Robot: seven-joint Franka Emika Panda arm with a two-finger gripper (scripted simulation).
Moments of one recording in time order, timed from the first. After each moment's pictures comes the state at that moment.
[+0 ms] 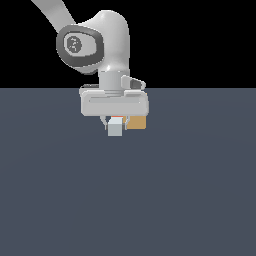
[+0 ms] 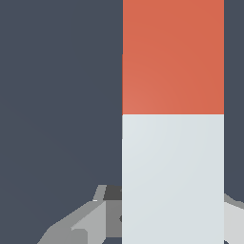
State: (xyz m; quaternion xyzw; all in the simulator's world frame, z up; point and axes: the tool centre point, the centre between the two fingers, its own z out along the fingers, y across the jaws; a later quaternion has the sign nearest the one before) arm -0.039 0.090 0.075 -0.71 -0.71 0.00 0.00
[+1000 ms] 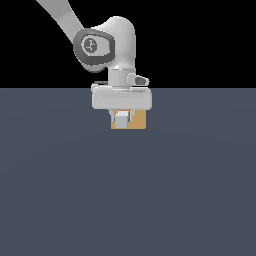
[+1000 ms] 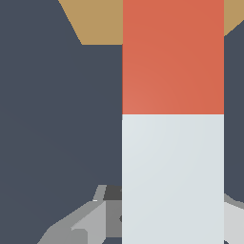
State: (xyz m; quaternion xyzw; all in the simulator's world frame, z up) arm -0.020 0.142 0.084 -0.73 -0.68 0.00 0.00
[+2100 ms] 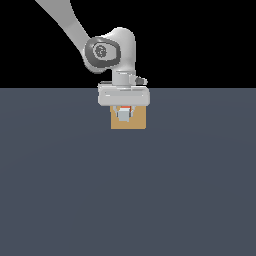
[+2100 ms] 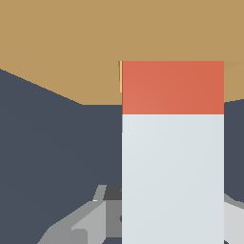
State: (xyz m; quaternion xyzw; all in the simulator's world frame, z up) arm -0.015 0.216 0.086 -0.73 -0.69 0.00 0.00
